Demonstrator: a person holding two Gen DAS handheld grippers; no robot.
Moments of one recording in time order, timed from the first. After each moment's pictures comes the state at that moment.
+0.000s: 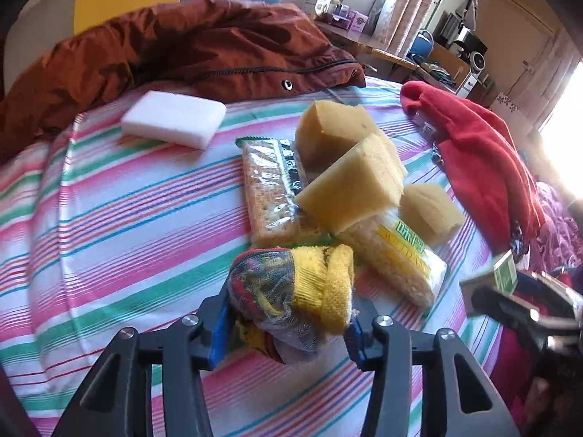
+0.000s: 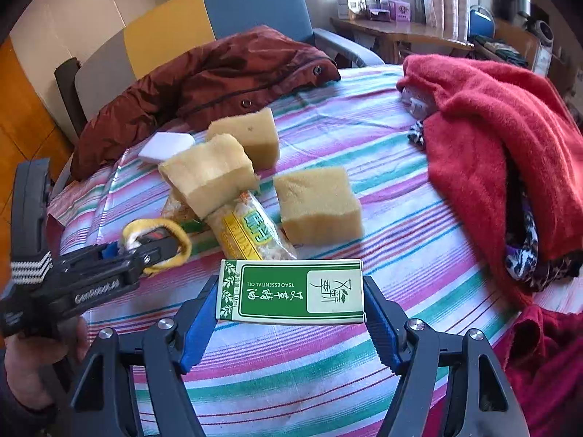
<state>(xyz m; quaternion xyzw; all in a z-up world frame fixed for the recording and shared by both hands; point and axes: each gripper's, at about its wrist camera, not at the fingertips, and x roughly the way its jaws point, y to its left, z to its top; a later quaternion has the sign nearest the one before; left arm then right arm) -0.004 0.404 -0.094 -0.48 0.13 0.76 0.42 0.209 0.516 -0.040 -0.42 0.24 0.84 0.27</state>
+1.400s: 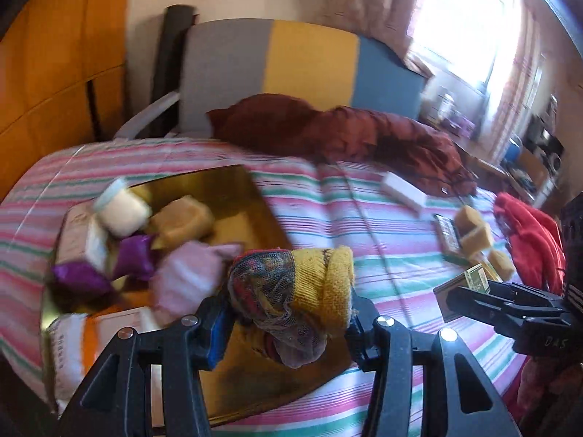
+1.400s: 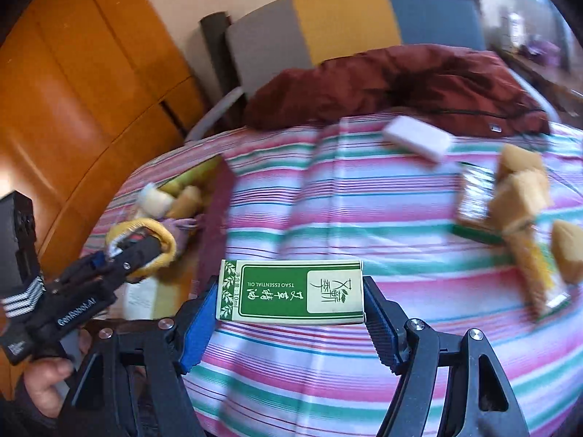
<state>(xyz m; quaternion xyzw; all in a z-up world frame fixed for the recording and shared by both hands) -0.017 0.107 -0.020 -0.39 0.01 0.89 0.23 0.088 0.319 -0.007 -0.40 0.20 0.89 0.01</state>
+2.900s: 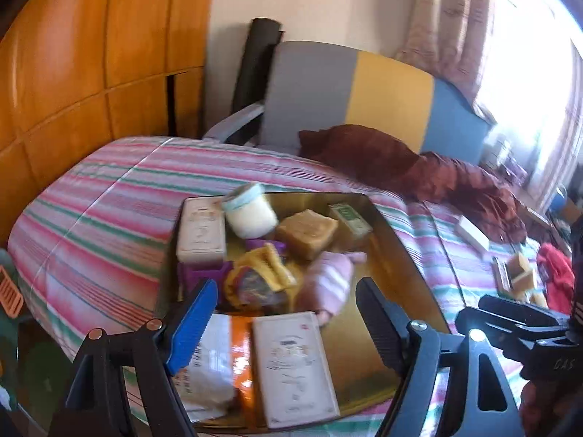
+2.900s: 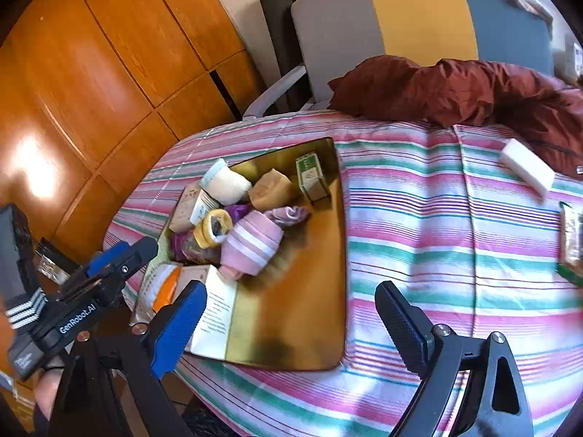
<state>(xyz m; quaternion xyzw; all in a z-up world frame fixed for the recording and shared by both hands) -0.021 0.003 -0.006 -0.36 -0.02 0.92 0.12 0.023 0.211 0.002 -0.42 0.17 0.89 -0.06</state>
